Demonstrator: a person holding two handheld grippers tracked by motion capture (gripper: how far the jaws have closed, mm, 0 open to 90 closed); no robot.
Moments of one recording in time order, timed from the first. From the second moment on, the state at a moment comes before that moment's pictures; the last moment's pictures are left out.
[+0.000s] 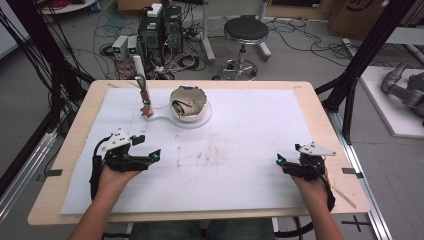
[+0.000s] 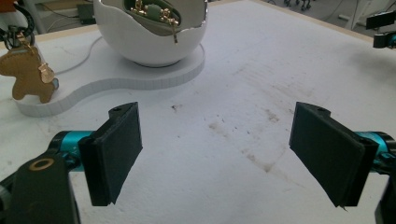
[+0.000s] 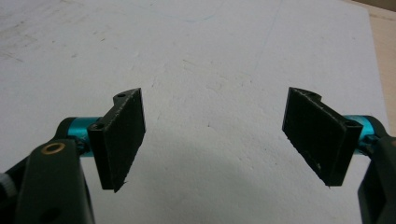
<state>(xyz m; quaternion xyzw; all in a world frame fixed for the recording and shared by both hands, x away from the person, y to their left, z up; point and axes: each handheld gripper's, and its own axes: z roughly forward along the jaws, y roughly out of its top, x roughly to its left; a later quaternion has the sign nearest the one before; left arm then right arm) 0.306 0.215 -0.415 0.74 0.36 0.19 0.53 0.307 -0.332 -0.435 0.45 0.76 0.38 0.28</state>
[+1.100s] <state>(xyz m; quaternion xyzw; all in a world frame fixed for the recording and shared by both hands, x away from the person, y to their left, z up) 0.310 0.213 -0.424 0.75 0.36 0.19 0.53 0.308 -0.327 -0.436 0.44 0.77 0.37 0.28</state>
